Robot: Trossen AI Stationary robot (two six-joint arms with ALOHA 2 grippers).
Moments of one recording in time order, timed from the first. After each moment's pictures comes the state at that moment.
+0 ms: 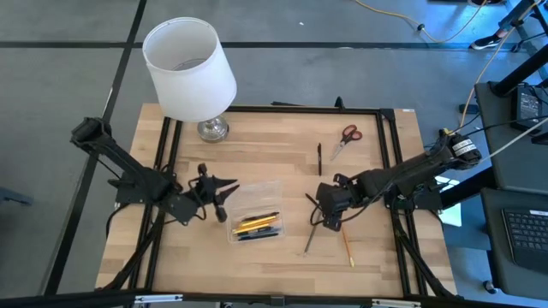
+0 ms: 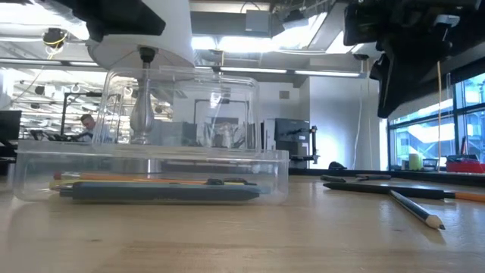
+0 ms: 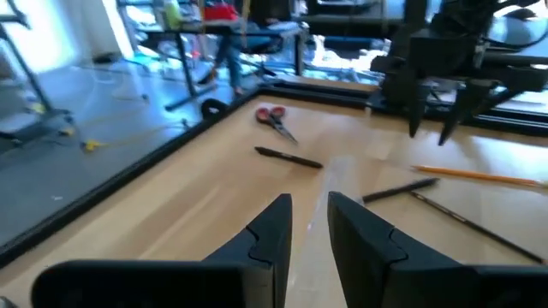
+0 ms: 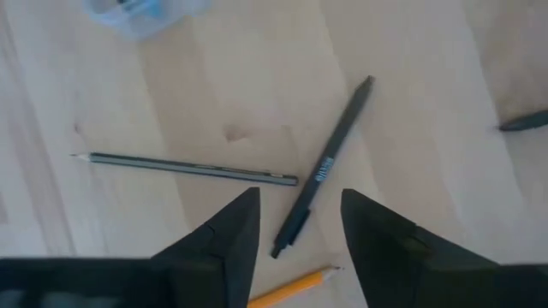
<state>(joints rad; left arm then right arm) -0.60 1.10 0.60 0.05 -1.06 -0.40 0.33 1.44 1.00 -0.78 0.14 0.62</state>
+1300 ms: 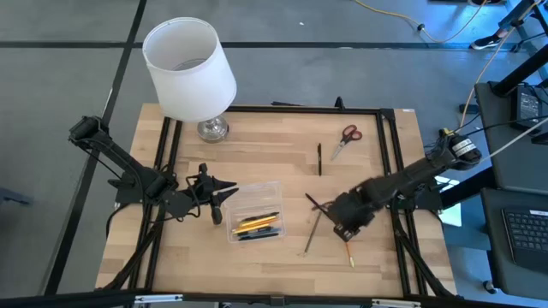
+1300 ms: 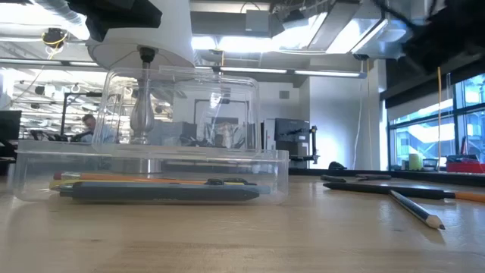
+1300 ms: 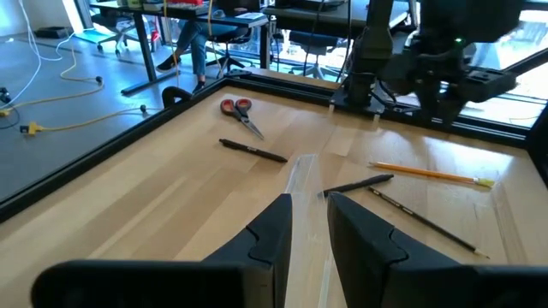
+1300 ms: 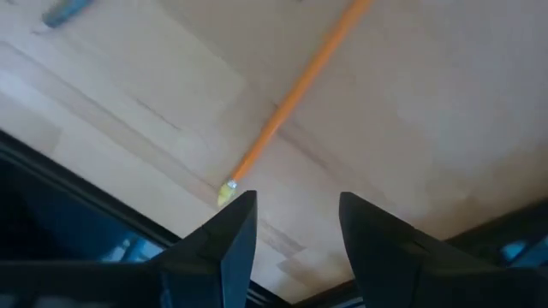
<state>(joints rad) -0.59 1.04 0.60 0.02 -0.95 -0.44 0.43 1.44 0.99 -1.03 -0.32 1.30</state>
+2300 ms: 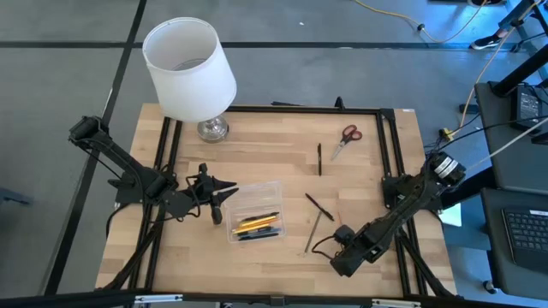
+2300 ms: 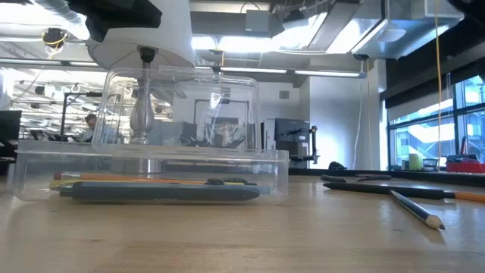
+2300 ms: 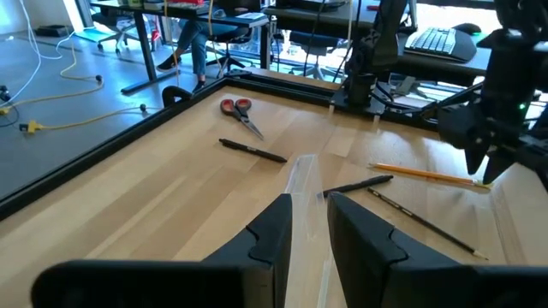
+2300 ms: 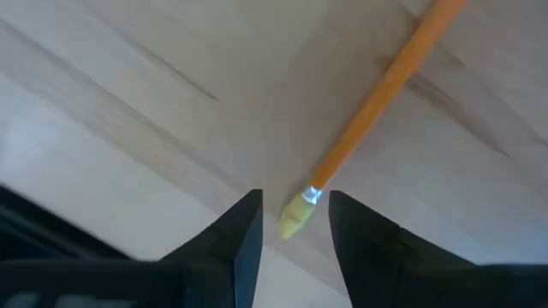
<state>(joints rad) -0.59 1.04 0.60 0.02 -0.95 -0.45 0.78 1.71 0.99 -0.68 -0.13 1.72</state>
